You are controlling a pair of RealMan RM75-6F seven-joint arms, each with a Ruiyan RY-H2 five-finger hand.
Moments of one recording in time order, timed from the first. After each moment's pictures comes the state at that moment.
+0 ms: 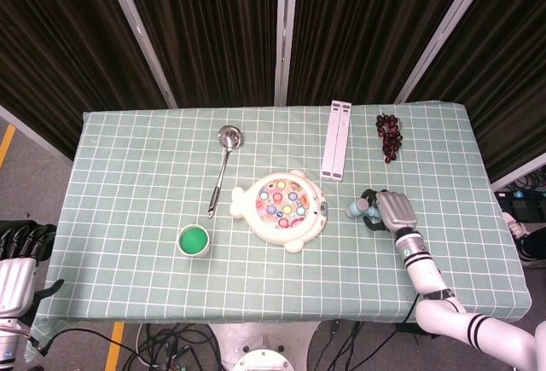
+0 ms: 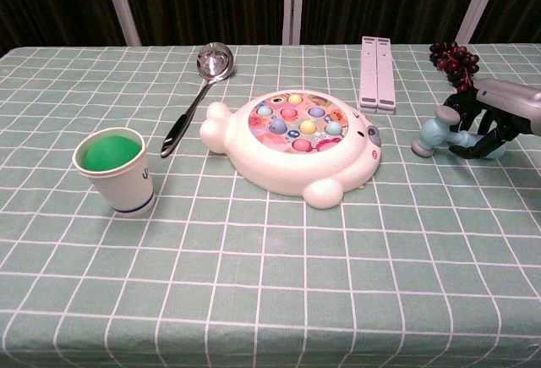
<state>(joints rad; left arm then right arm) 0.01 -1.25 -0.02 -1.46 1.48 1.53 0.14 0.58 -1.53 0.19 -1.29 -1.05 0.88 -0.13</state>
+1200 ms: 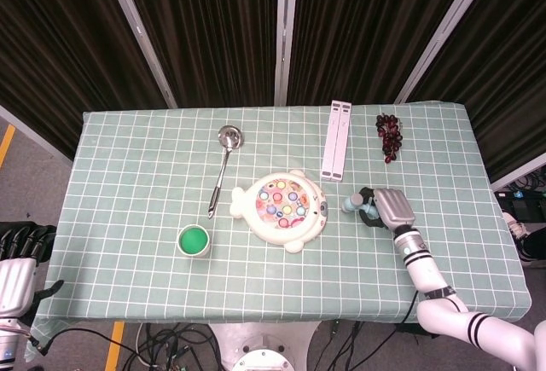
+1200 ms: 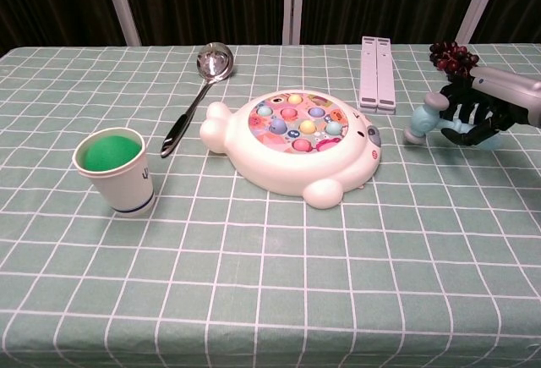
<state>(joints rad) 0.01 -1.25 -0.02 -1.46 1.47 1.52 0.13 0.58 -1.53 0.19 -1.26 -1.18 0.90 0.03</state>
